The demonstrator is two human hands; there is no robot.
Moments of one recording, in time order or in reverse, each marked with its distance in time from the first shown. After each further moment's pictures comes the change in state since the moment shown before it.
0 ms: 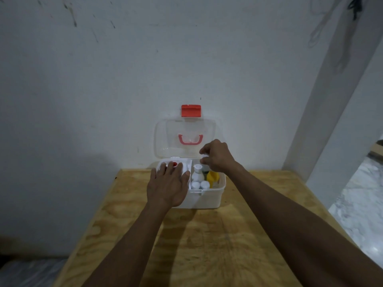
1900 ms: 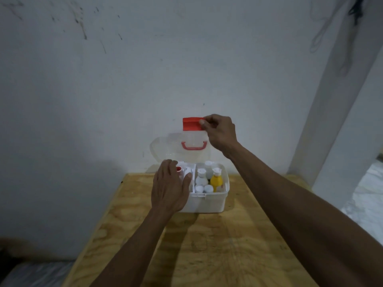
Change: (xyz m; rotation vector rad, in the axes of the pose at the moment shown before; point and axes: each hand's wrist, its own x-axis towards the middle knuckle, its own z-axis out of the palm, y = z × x) left_hand -0.004 -0.002 0.004 -0.240 0.312 -0.029; right_hand 0.030 -0.035 -0.038 0.479 0.312 -0.019
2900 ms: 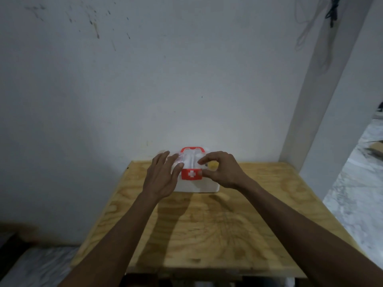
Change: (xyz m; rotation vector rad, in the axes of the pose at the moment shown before) left_hand -0.031 -0.019 -0.032 -0.050 -0.072 0.078; right_hand -0.135 0.037 -0.033 -0.291 -0.363 -0.205
